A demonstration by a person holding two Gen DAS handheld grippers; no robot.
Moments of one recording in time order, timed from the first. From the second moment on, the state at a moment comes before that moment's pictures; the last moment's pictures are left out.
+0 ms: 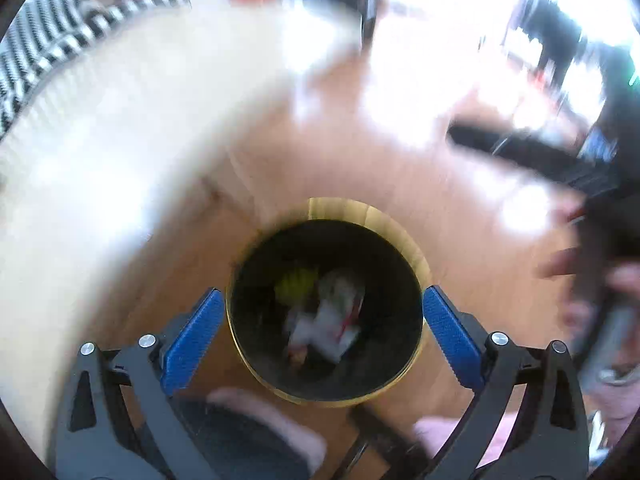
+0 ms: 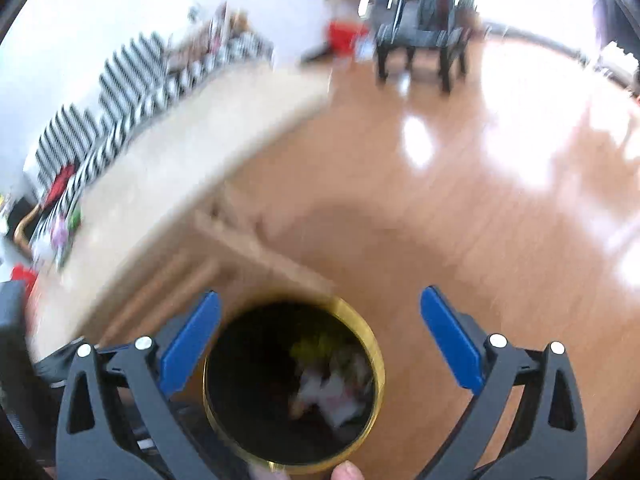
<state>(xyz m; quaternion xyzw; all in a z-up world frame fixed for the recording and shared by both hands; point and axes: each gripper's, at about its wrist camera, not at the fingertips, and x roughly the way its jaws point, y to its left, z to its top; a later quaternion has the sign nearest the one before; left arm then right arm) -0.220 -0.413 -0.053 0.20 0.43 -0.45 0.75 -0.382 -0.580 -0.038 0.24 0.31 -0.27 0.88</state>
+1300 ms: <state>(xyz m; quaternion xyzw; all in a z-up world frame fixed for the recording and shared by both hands) 0.073 -0.049 -0.035 0.02 0.47 -0.09 0.88 0.155 -0.307 -0.031 0.02 0.52 0.02 0.85</state>
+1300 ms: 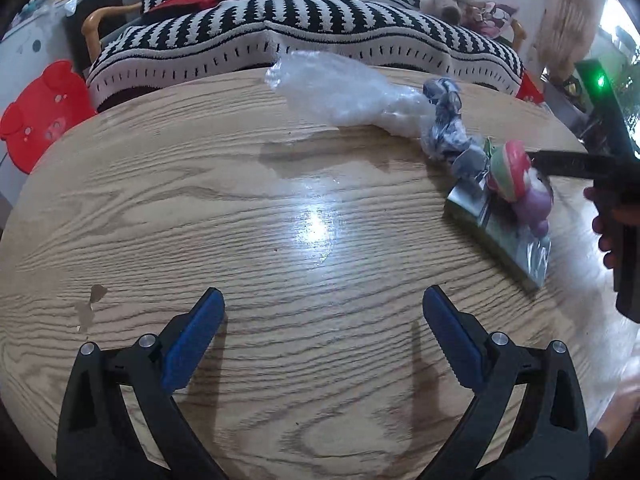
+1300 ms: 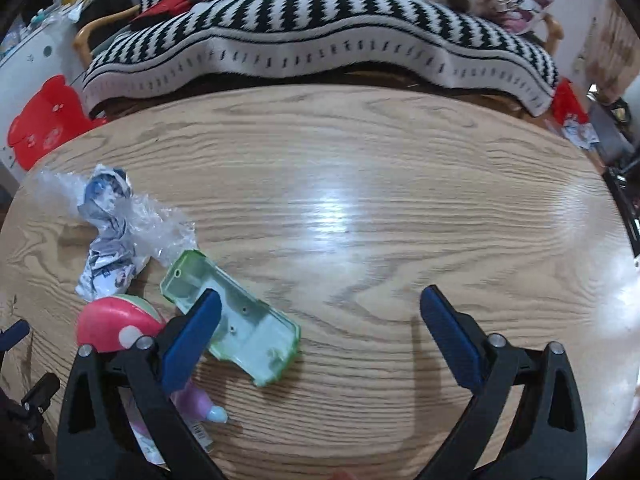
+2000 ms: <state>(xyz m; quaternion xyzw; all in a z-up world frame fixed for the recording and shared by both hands) 0.123 -0.057 0.018 0.06 0.39 -0.07 0.92 0.092 -0.398 -0.029 0.08 0.48 -0.01 0.87</state>
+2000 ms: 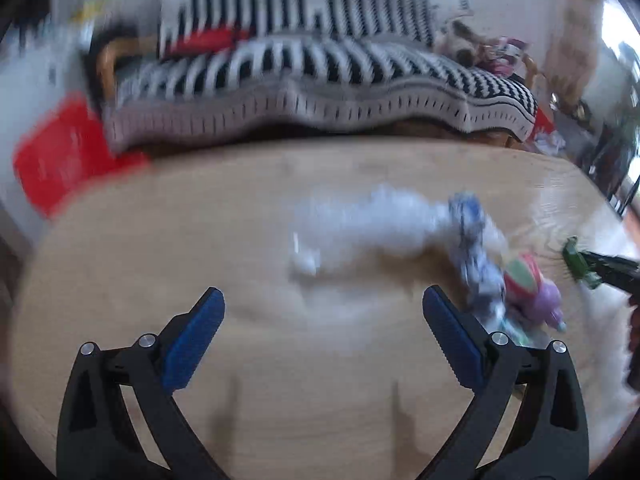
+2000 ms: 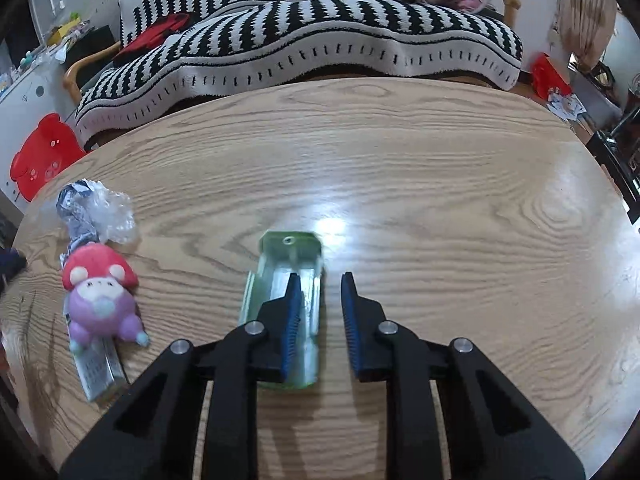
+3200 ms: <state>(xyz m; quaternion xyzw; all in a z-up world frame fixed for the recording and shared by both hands) 0.026 -0.022 0.093 0.11 0.41 -0.08 0.90 -0.058 -0.392 0.023 0.14 0.45 0.03 0.88</state>
